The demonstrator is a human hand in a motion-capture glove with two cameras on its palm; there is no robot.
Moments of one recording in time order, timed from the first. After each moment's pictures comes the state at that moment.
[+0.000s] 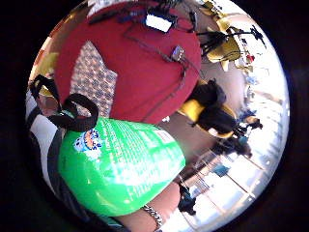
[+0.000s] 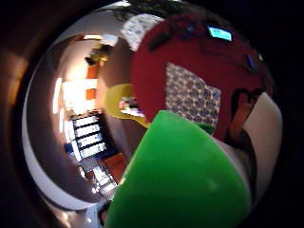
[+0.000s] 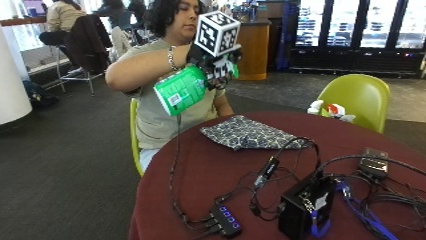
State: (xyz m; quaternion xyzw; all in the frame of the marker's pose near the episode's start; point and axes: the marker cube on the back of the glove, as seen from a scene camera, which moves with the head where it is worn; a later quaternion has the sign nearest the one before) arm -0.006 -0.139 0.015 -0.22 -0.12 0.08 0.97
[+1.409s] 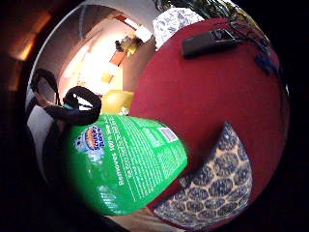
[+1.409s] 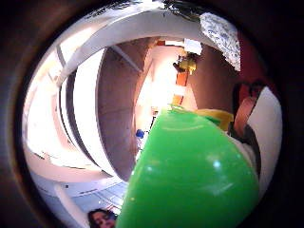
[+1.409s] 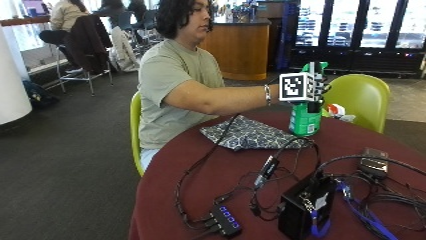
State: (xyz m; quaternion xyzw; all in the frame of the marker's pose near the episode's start) arm -0.241 -0.377 0.129 0.07 -0.60 -0.01 0.79
